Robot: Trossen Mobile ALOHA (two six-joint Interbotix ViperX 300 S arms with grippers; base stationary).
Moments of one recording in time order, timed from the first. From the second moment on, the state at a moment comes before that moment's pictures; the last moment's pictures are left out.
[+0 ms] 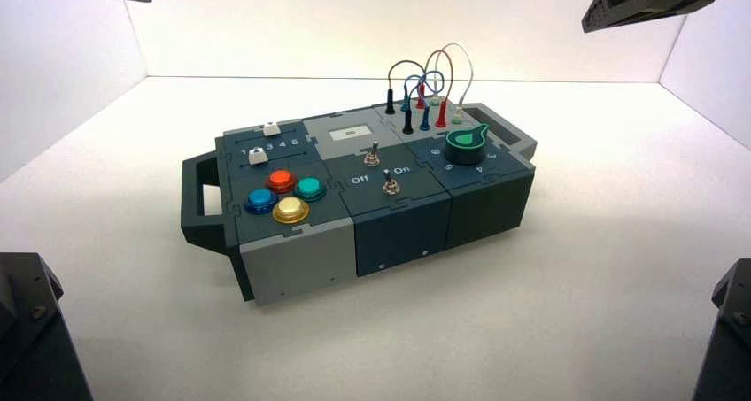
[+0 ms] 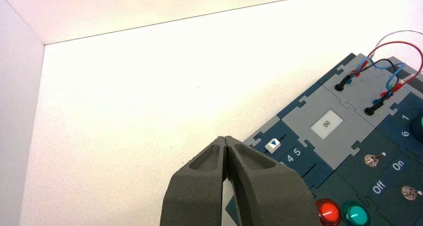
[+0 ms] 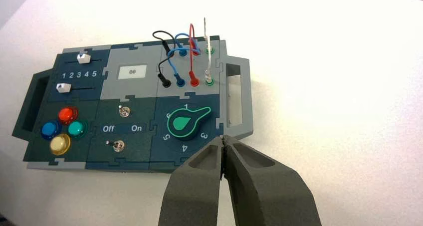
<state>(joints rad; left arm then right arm) -0.25 -0.82 1.15 -0.07 0.34 0.11 0.42 -0.90 1.14 0.09 0.53 0.05</state>
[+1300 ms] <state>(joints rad) -0.50 -0.52 1.01 -0.10 0.56 0.11 0.42 -0.89 1.14 0.10 0.54 0.05</state>
